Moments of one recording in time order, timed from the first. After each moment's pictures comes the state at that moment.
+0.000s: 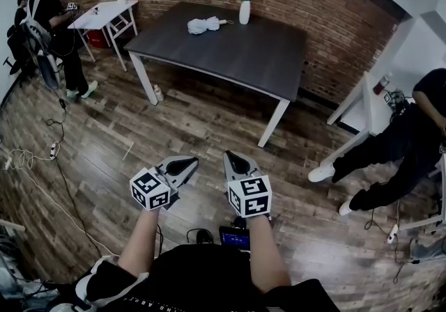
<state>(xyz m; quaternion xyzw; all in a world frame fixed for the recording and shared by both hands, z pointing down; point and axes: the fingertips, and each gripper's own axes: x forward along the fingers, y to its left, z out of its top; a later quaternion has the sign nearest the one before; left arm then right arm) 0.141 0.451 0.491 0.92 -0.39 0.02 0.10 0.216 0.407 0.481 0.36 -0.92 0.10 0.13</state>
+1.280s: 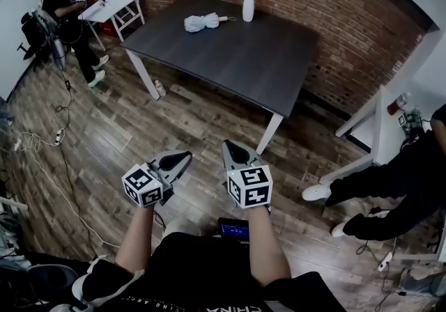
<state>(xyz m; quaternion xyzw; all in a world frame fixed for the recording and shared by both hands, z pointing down) 0.223 0.307 0.479 0.88 -0.46 0.02 0.11 0.302 0.236 0.474 0.30 -0.94 0.13 0.11</state>
